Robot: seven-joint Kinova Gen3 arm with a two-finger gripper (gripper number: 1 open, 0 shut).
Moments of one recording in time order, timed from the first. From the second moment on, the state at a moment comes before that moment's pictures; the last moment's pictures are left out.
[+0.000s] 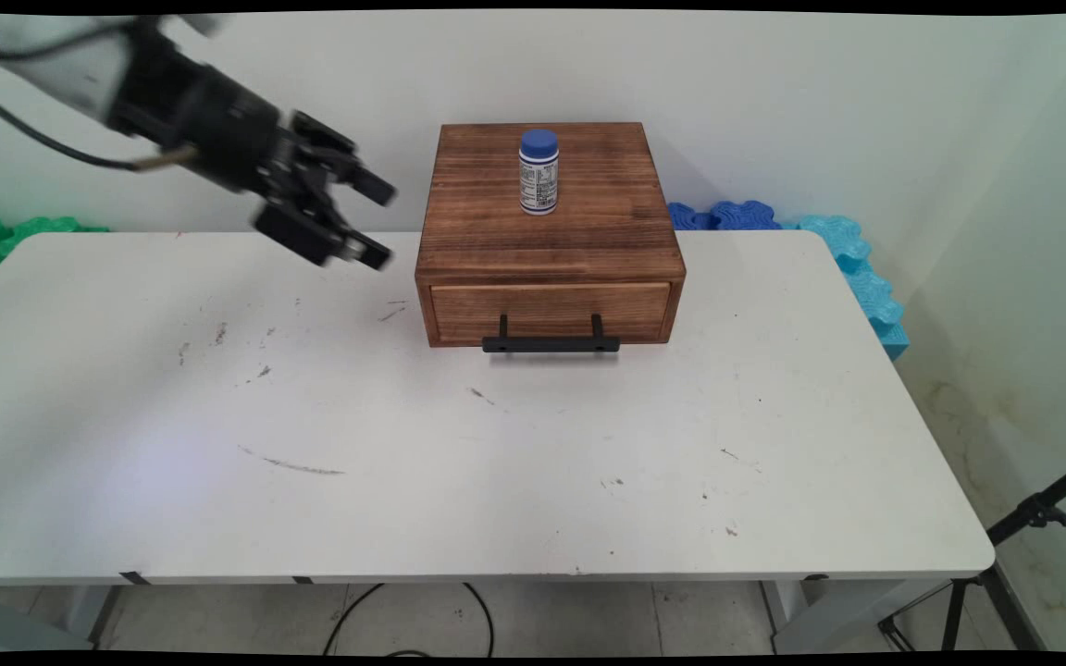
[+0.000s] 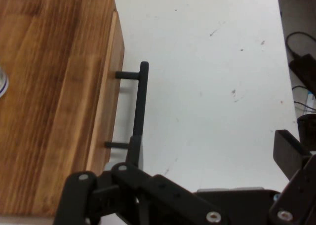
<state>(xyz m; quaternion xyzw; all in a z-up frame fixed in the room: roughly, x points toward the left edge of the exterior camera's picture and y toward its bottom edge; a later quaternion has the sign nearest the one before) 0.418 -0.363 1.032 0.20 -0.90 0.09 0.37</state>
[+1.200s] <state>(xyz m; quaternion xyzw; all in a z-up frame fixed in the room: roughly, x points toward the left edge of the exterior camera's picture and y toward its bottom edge) 0.280 -0.424 0.922 0.17 -0.93 0.12 0.30</state>
